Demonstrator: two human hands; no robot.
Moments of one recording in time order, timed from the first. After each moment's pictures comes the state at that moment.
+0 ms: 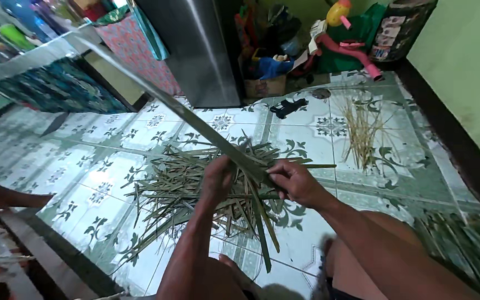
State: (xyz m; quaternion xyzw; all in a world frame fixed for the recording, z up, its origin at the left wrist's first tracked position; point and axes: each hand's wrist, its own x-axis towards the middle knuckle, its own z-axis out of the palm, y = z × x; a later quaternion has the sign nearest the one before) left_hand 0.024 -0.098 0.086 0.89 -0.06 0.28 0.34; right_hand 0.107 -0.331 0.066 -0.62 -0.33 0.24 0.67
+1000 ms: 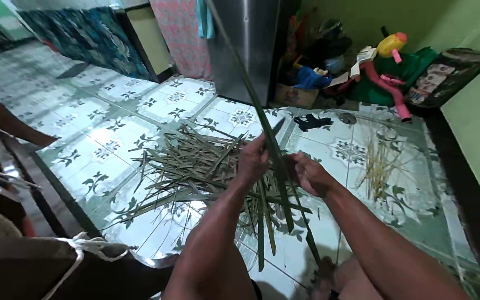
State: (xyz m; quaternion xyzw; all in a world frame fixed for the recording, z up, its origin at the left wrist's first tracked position) left_hand 0.040 -0.088 0.072 0.85 0.06 0.32 0.41; right_hand 0.134 -0.266 0.050 -0.58 -0.30 0.38 0.66
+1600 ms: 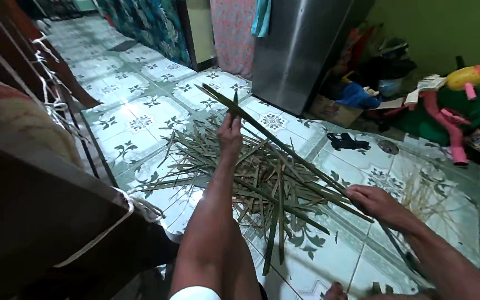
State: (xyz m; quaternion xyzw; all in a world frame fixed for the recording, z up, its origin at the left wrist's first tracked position) left_hand -0.026 0.031 0.100 0.66 0.27 0.51 0.48; right_hand 0.185 -0.331 0.037 -0.80 -0.44 0.22 0.33
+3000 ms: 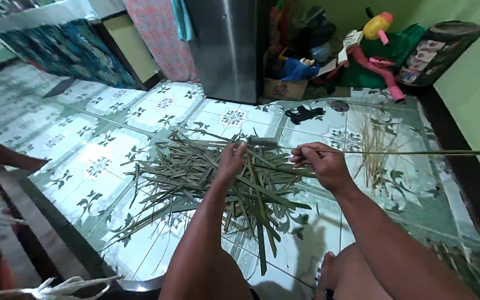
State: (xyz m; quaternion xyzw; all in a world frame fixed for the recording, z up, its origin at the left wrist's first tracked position) left_hand 0.061 -0.059 0.068 0.77 0.25 0.10 0.59; right_hand 0.168 -0.303 0.053 -0.63 -0.31 0.10 0.71
